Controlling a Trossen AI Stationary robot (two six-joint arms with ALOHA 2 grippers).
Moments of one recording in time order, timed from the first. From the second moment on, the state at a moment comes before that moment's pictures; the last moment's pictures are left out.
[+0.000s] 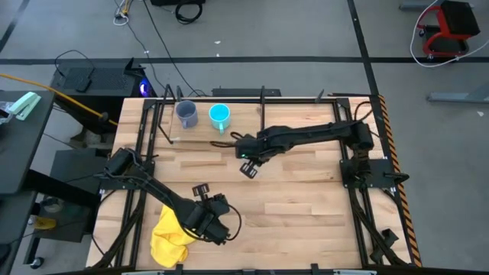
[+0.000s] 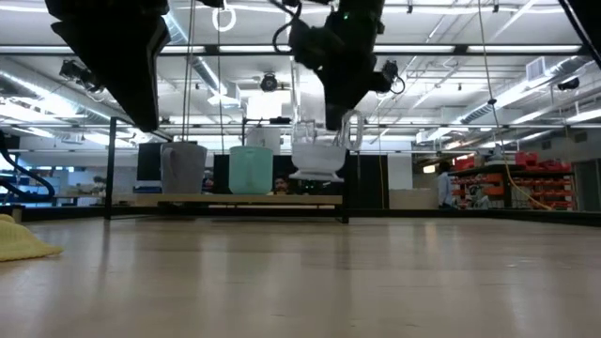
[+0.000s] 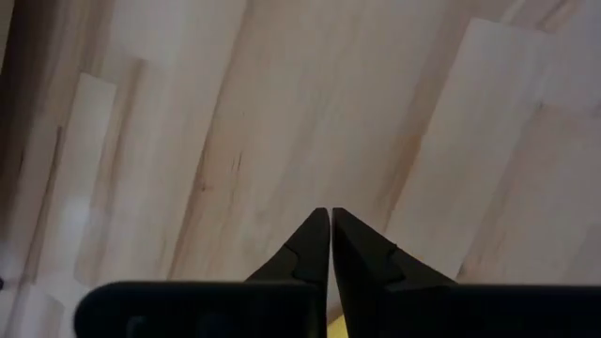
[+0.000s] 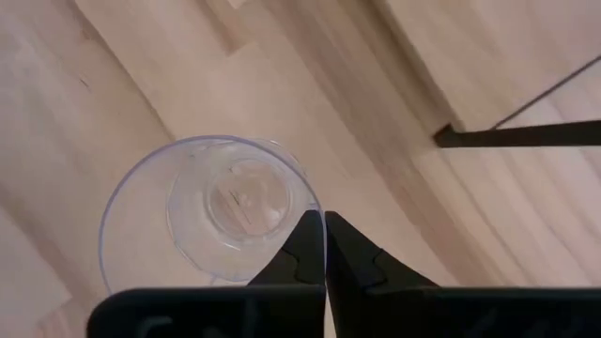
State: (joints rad) left arm -0.59 1.92 1.51 -1.14 -0.43 -0.89; right arm 0.02 1.95 1.74 -1.12 0.19 0.63
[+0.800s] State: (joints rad) left arm -0.67 1.92 1.51 -1.13 -0.47 -0.97; right arm 0.02 2.02 1.74 -1.03 0.09 0.50
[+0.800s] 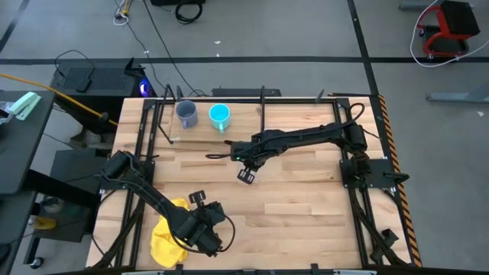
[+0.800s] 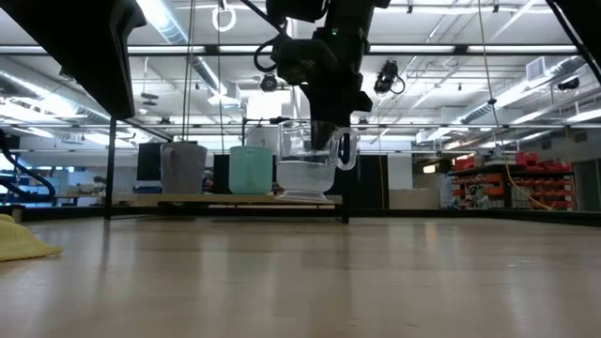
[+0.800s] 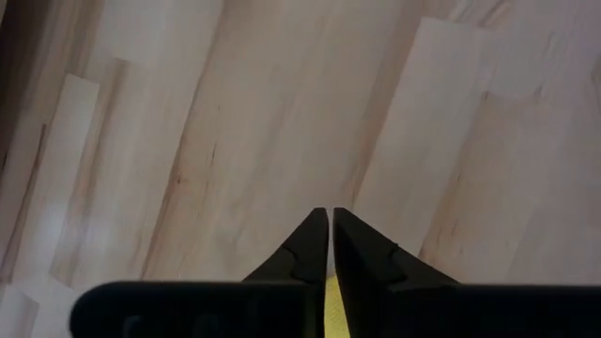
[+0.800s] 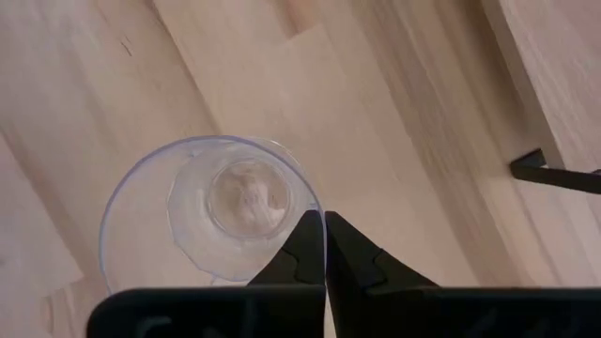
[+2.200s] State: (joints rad) left arm -0.67 1.92 1.51 -1.10 -0.49 -0.95; right arm 0.04 2.04 1.66 -0.93 0.04 0.44
